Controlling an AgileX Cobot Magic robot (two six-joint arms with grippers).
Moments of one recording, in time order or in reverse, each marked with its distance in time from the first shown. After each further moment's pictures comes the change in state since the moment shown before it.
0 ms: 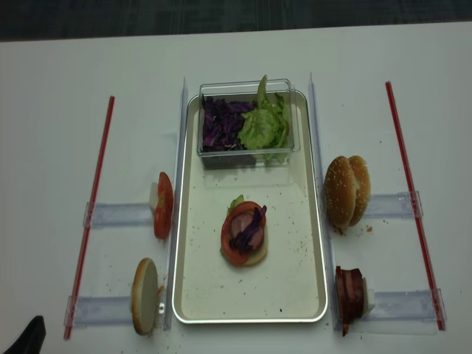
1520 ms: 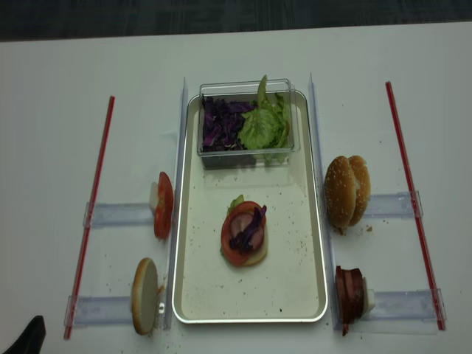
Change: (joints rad) left arm 0.000 0.000 0.000 0.000 0.000 0.000; right arm 0.000 0.000 0.000 0.000 0.000 0.000
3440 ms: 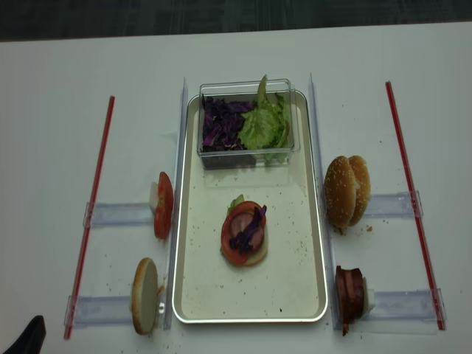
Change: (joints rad) left arm 0.000 0.002 0.000 0.000 0.000 0.000; right arm 0.000 0.000 0.000 0.000 0.000 0.000
